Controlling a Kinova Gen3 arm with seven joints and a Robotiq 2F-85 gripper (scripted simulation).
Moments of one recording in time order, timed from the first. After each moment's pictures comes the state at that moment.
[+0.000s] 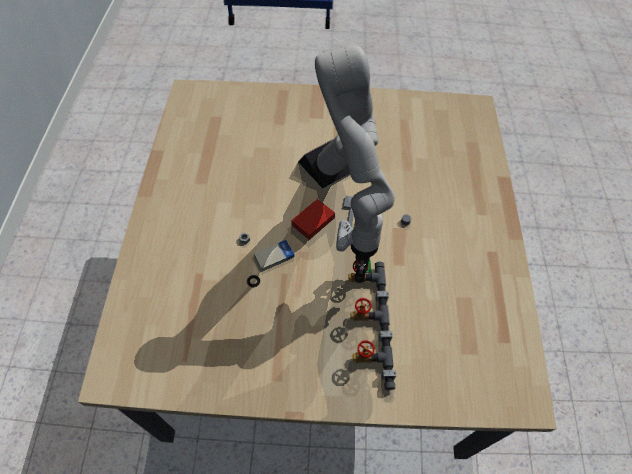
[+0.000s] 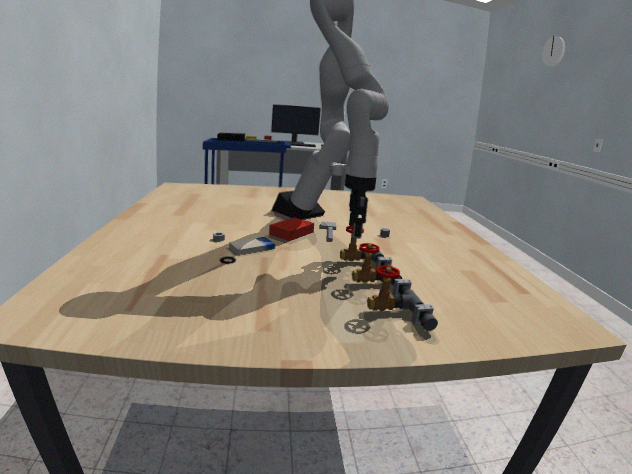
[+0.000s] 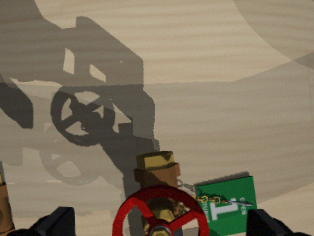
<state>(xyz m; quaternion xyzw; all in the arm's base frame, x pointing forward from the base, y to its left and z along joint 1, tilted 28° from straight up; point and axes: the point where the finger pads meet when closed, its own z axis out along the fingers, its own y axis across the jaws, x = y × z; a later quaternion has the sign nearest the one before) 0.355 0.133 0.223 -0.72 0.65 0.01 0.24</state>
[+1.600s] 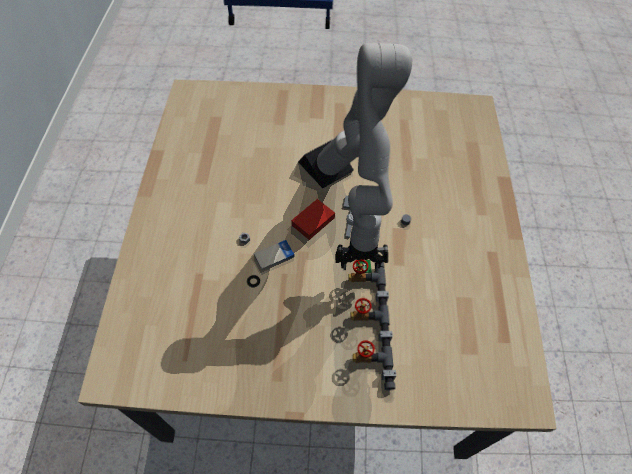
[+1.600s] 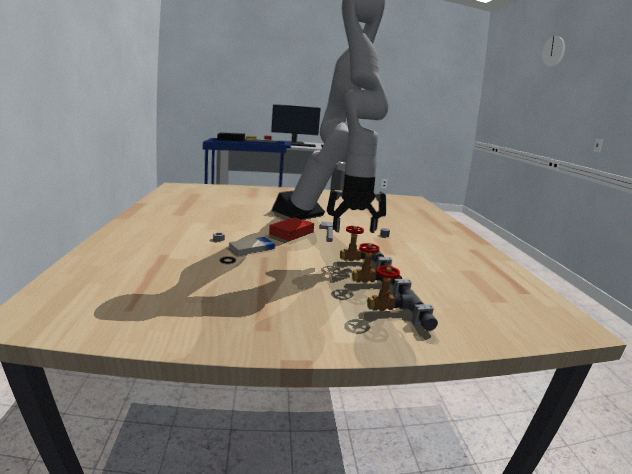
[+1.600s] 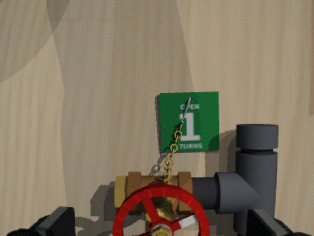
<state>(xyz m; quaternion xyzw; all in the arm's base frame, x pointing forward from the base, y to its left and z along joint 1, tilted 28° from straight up) 0.356 0.133 0.223 -0.12 0.96 0.18 0.18</state>
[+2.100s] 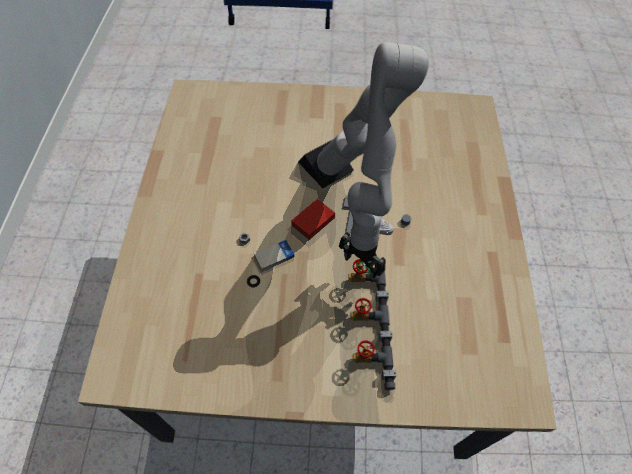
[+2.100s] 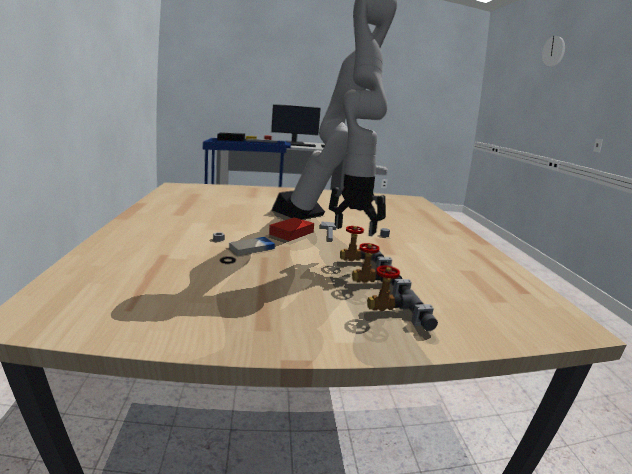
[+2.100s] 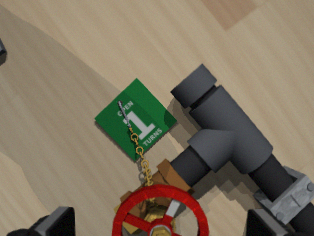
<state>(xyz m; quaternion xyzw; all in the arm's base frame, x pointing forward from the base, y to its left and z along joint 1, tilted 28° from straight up) 0.356 0.133 0.223 0.23 0.94 0.23 0.11</state>
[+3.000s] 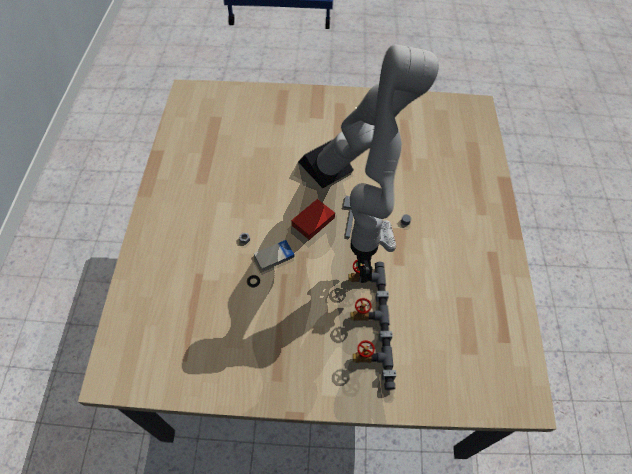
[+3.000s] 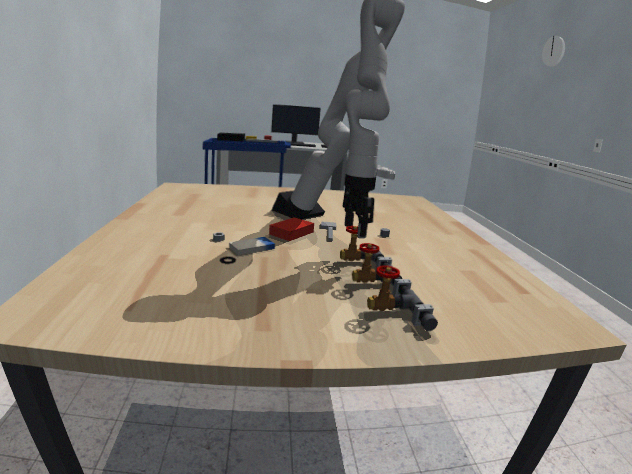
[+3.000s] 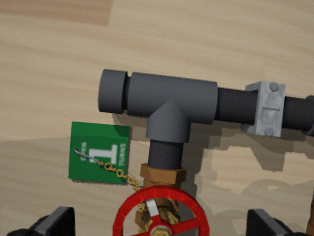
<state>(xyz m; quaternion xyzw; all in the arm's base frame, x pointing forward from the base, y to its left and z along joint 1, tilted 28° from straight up) 0.355 0.133 0.223 0.55 0.80 0.25 0.02</state>
